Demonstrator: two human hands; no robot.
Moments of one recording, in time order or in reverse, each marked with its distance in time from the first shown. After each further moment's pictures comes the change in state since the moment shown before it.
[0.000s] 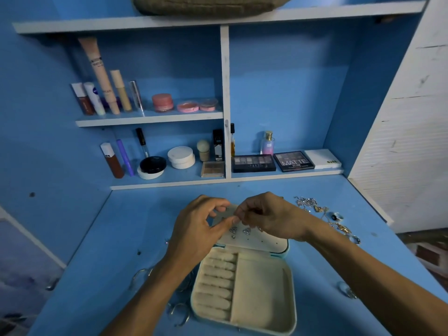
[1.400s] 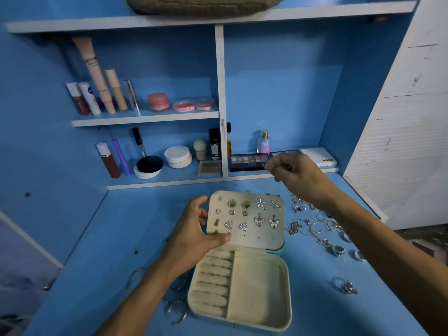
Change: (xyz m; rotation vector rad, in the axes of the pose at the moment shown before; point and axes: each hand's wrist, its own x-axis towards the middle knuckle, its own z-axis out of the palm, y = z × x) left_hand -0.013 -0.002 -0.004 -0.184 -0.237 -0.428; right_hand -0.001 0.010 -0.060 -0.032 0.510 -0.002
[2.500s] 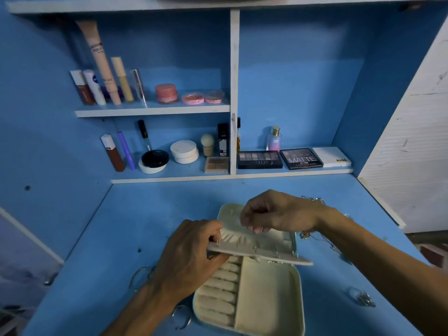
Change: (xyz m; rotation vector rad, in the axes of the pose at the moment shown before) left_hand -0.023 -0.018 -0.001 0.438 0.315 0.717; right_hand -0.010 -0.010 0.045 0.025 -0.752 0.059
